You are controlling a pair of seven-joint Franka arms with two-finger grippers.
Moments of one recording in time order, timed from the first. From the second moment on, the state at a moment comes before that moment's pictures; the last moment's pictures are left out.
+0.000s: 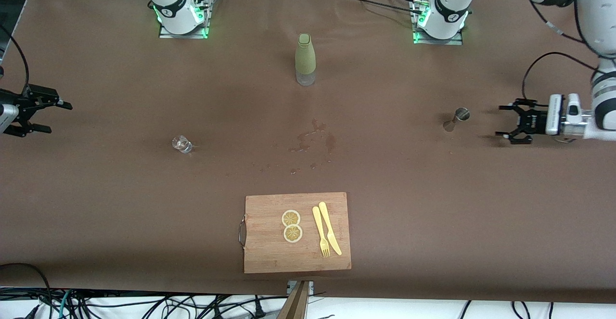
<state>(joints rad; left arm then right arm) 0.14 0.68 0.52 -1.74 -0.77 1.43 2.64 -0.03 0.21 -0.32 -1.70 0.28 1.67 -0.98</state>
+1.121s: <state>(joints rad) -0.03 0.03 0.23 -1.73 -0.14 1.58 0.79 0.05 0.06 -0.17 -1.63 -0.02 1.53 -0.14</state>
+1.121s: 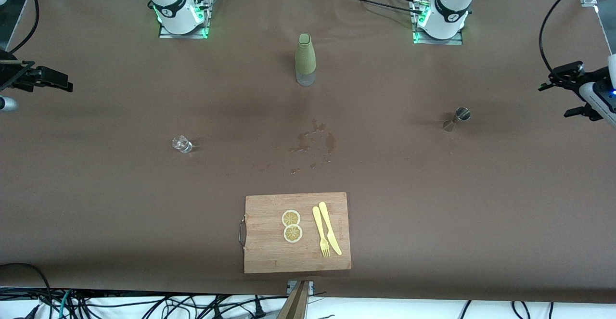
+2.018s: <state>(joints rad) -0.08 -0.04 0.05 -1.74 0.12 1.64 0.05 0.07 0.06 -0.15 -1.56 -0.03 1.52 -0.01</state>
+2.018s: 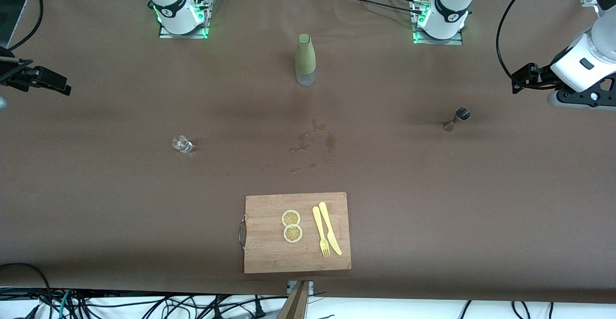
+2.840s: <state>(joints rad) -0.08 -0.03 0.05 -1.75 0.07 1.70 -0.07 0.07 0.06 -0.15 -1.55 -0.01 1.52 0.01</state>
